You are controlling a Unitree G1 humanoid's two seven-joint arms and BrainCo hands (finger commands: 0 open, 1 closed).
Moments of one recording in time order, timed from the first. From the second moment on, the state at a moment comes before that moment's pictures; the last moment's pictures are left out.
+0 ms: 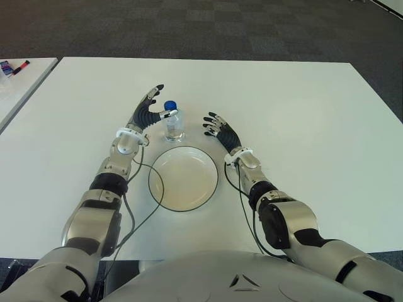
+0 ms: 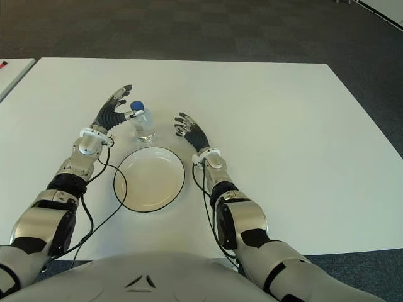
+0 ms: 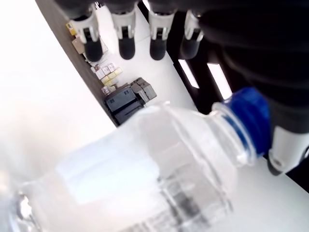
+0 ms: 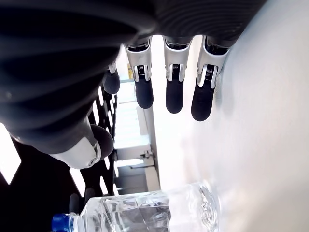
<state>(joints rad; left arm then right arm) -0.46 0.30 -0.03 0.85 0.24 -0.49 -0.01 -0.60 0.09 -0.09 1.27 0.00 -0.50 0.27</state>
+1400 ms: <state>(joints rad) -0.51 0.30 -0.10 0.98 0.26 -0.56 0.04 -0.60 0.09 -0.10 1.27 0.00 -0.50 0.27</state>
